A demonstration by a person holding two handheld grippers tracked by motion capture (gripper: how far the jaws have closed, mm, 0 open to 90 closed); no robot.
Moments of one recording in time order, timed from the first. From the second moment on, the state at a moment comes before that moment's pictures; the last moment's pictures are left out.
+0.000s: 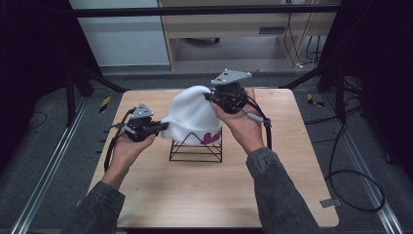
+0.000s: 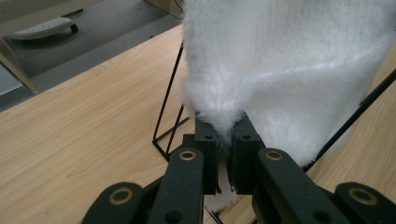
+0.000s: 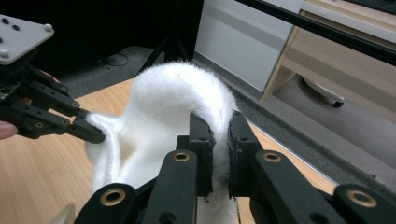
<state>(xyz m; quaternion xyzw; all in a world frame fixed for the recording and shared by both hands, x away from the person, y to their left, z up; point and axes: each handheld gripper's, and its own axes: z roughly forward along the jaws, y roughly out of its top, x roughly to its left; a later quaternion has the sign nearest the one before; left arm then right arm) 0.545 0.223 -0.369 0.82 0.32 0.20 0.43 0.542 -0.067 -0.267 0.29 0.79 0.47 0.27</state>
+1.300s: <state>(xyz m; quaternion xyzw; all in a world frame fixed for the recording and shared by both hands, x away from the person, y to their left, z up) 0.539 0.222 -0.405 0.84 0.32 0.18 0.41 0.528 -0.068 -0.299 0.28 0.82 0.43 0.23</state>
